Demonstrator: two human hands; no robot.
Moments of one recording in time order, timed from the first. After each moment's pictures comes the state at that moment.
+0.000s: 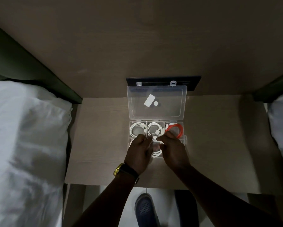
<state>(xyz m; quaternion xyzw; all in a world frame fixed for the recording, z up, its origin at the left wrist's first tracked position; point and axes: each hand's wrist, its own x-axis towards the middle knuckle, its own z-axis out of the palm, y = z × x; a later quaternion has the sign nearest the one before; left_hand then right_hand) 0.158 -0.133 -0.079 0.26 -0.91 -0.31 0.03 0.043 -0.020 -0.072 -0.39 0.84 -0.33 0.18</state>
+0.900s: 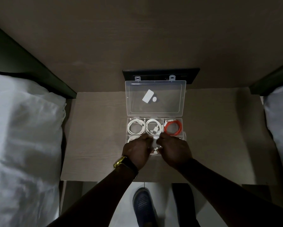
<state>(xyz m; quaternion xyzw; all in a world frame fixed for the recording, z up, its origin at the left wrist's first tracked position) 0.156 -0.133 -0.082 0.23 -0.95 -0.22 -0.09 0.044 -0.007 -0.077 -0.50 0.85 -0.07 0.18</state>
